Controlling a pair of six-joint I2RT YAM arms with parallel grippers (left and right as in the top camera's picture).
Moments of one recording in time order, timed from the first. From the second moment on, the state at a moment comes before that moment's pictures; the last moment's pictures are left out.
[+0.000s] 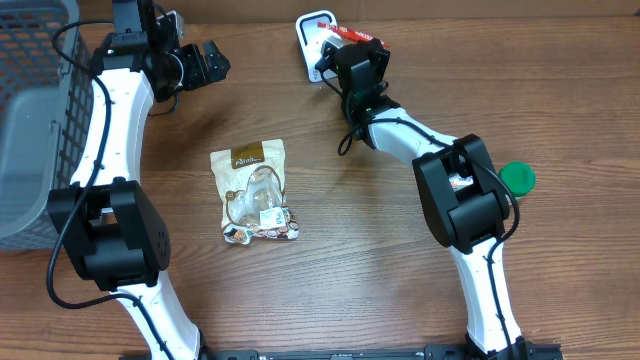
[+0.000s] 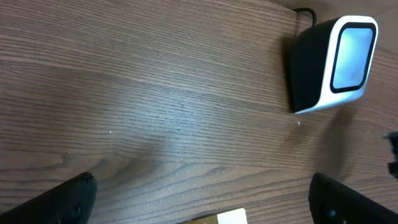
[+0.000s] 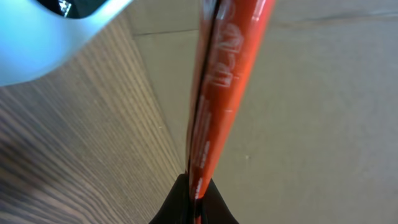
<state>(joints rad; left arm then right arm) 0.09 2.07 1.85 -0.79 0.31 -0.25 0.43 2.40 1.69 0.31 0.70 -1.20</state>
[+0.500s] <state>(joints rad) 0.09 2.07 1.85 -0.79 0.31 -0.25 0.44 2.43 1.69 0.39 0.70 -1.37</state>
